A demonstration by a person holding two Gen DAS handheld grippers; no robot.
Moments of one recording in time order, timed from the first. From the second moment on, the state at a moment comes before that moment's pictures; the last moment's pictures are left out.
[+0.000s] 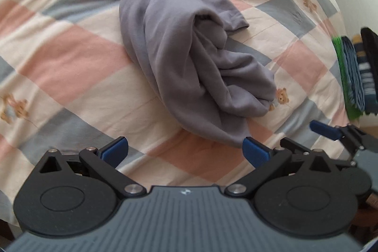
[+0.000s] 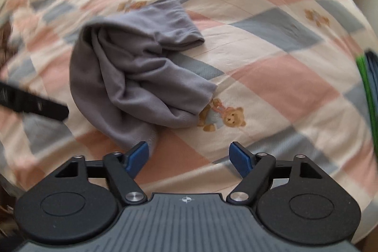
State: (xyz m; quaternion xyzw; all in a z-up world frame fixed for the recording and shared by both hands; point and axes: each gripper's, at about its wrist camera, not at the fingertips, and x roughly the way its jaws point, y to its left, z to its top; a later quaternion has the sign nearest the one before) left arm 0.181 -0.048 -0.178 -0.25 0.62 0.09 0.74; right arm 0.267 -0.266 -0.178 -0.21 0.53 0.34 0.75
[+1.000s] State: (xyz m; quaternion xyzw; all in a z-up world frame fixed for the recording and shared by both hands) left arm 0.118 0.051 -0.115 -0.27 0.51 0.20 0.79; right arm 0.339 -0.287 -0.117 0.12 0.52 0.47 0.70
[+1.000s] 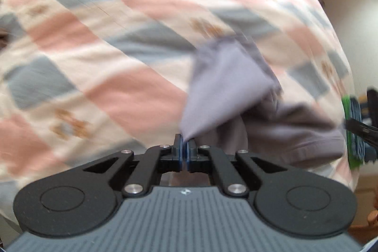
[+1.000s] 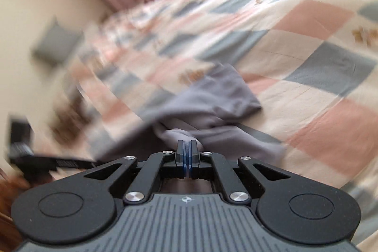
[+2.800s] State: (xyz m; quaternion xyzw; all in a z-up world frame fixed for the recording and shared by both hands) left arm 0.156 -0.089 -0.162 -0.23 0.57 -0.24 0.75; right arm 0.327 -0.359 -0.118 0.16 0.45 0.18 0.86
